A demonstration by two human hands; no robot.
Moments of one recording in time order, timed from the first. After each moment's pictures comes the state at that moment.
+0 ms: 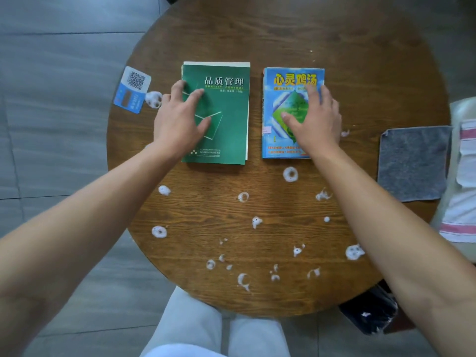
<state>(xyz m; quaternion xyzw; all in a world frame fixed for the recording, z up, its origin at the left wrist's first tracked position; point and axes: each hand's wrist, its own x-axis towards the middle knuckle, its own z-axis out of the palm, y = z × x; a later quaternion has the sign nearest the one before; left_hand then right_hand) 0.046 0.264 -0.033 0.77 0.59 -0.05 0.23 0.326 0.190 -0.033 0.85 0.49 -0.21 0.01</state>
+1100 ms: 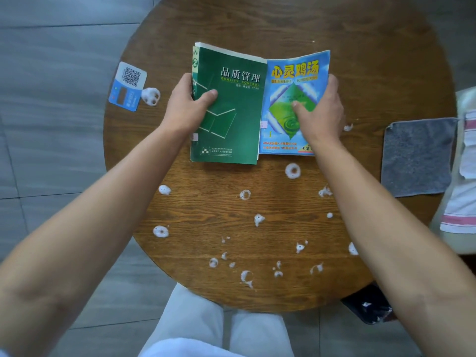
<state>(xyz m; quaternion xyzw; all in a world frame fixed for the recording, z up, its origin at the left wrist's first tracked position) 0.065 0.282 -0.032 0.50 0.63 0.16 0.56 0.325 0.195 -0.046 0.89 0.36 -0.23 -0.13</state>
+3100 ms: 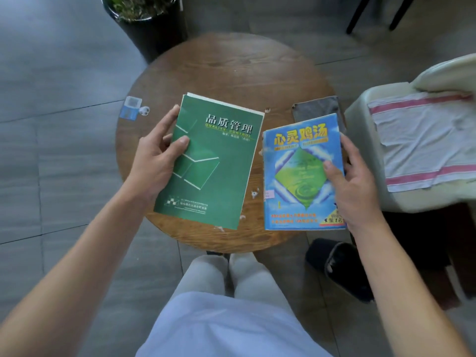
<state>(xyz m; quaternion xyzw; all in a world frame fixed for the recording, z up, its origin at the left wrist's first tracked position) 0.046 -0.003 0.219 0.52 0.47 0.31 0.64 0.348 -0.189 0.210 0.70 0.31 -0.36 -0.53</state>
